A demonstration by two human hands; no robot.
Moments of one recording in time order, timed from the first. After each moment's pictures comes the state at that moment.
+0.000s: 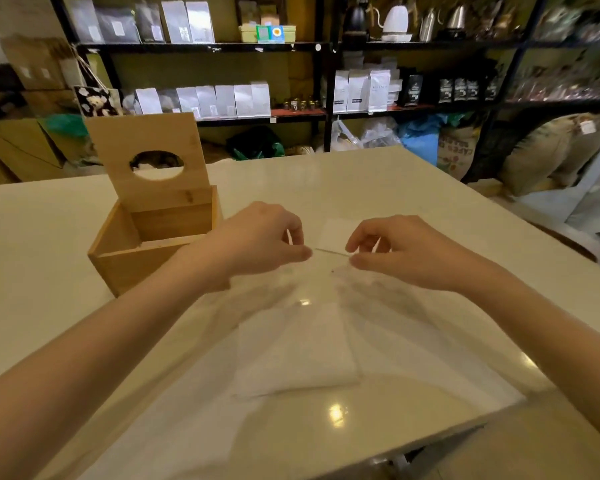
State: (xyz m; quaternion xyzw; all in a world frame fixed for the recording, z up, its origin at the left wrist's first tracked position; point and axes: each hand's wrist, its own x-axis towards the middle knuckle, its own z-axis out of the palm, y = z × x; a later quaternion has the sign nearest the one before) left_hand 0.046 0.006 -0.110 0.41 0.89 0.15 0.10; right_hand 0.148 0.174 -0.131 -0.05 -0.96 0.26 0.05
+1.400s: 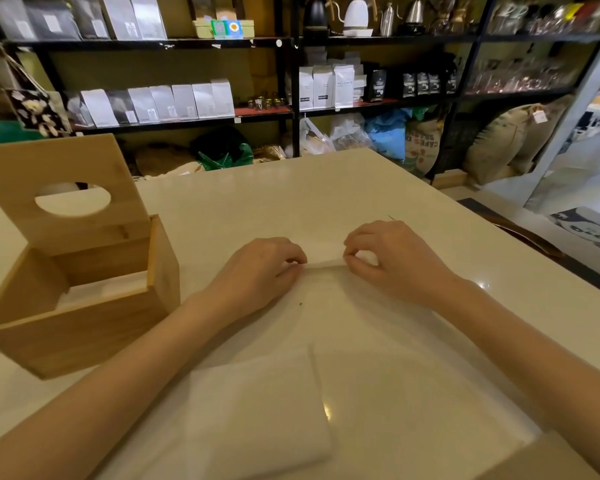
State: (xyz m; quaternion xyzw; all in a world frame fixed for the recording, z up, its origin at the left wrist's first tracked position) left_hand 0.003 0.060 -0.175 0.54 0.81 0.22 -0.04; right_hand 0.123 0.229 -0.164 -0.01 -0.98 0.10 0.19
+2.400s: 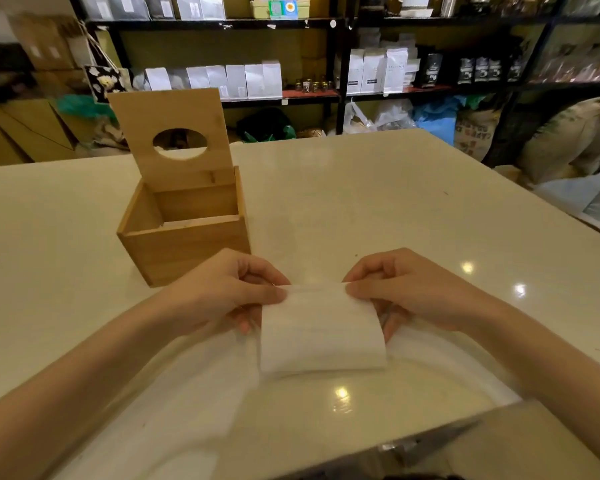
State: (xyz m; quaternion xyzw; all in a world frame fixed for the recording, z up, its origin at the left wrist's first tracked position) left_hand 0.057 -0.074 -0.156 0.24 0.78 0.46 0.34; right_hand 0.161 0.129 -0.166 -0.11 -0.77 0.62 -0.10
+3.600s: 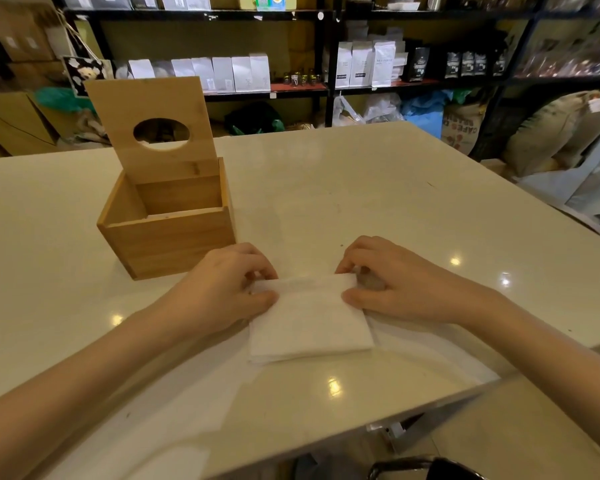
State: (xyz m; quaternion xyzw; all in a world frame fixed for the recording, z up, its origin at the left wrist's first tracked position) left_hand 0.066 -0.067 -0.167 0.43 0.88 0.20 0.07; right_hand 0.169 0.140 -0.168 0.03 -0.97 0.23 -0.02
